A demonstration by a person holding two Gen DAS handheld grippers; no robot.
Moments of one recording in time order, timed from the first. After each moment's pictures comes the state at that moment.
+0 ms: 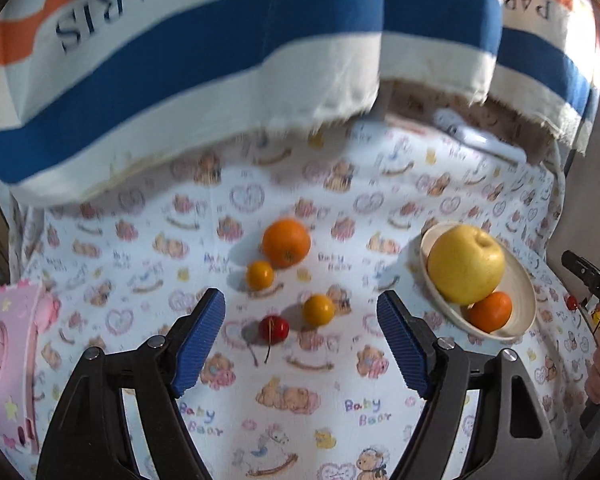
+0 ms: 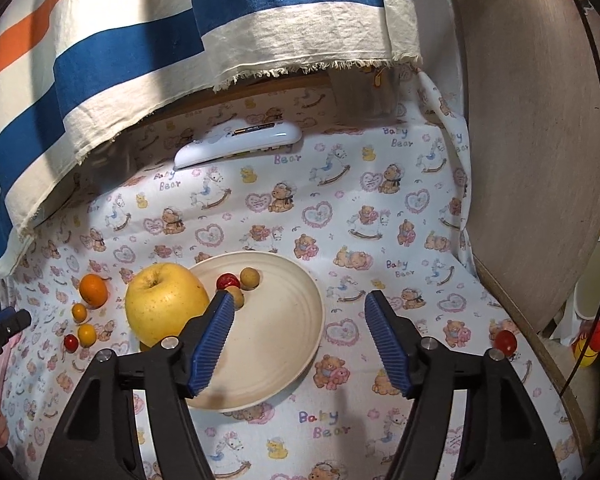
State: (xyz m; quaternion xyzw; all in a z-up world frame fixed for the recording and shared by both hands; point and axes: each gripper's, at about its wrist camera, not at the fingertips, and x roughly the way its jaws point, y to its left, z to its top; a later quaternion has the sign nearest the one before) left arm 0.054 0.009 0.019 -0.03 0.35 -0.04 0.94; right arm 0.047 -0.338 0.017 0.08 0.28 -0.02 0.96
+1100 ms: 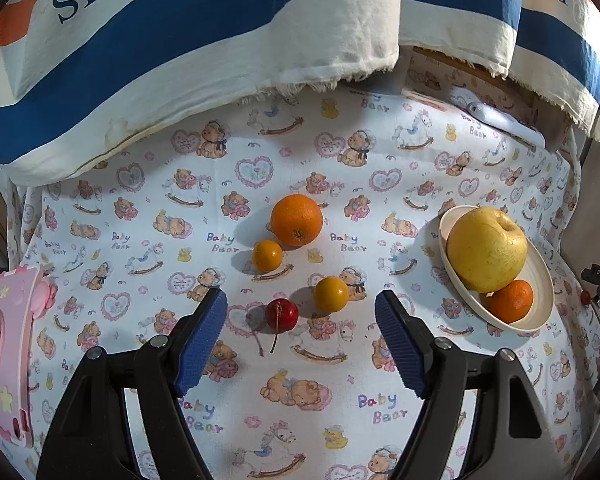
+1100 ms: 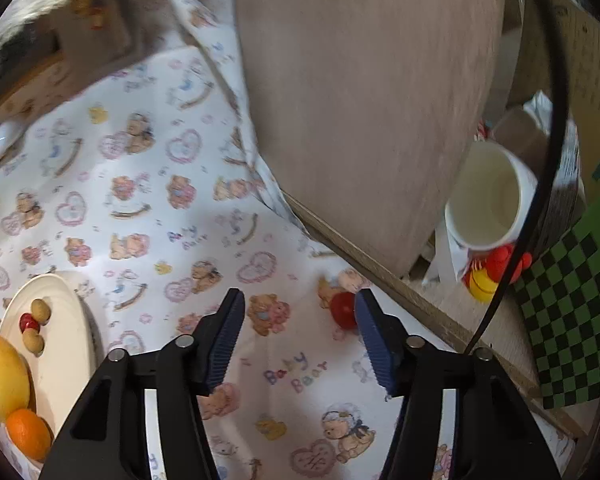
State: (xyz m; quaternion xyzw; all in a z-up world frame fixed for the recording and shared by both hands) left arm 0.061 0.008 0.002 -0.02 0.37 -0.03 0.93; right arm 0.080 -0.459 -0.032 0.16 0.39 -0.30 0.85
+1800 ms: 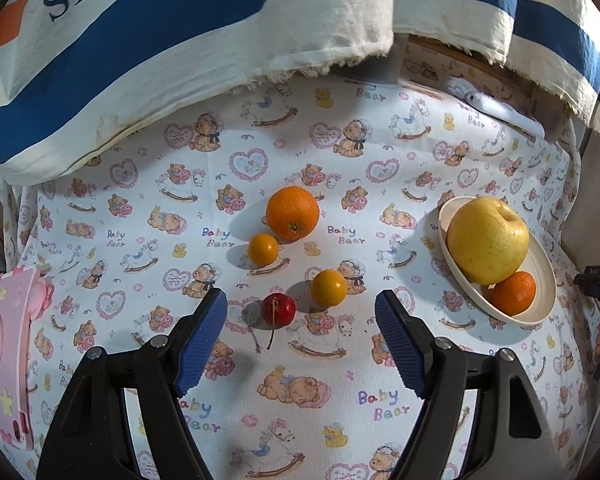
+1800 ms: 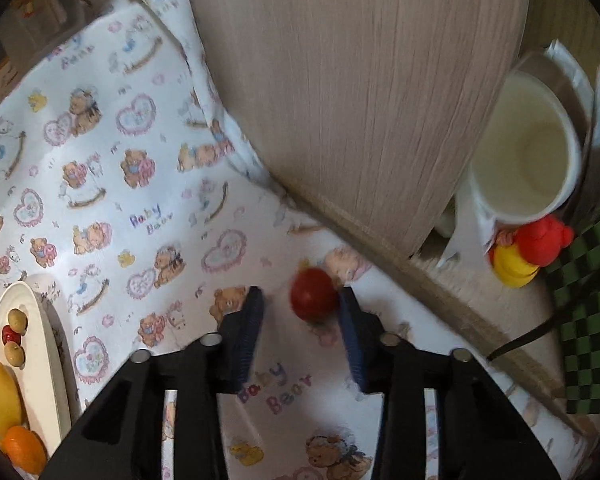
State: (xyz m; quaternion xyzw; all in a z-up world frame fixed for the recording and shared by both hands) left arm 0.063 0.005 -0.003 -0.02 0.38 -0.03 0.92; right arm 0.097 -0.487 -0.064 0.19 0.43 -0.30 0.83
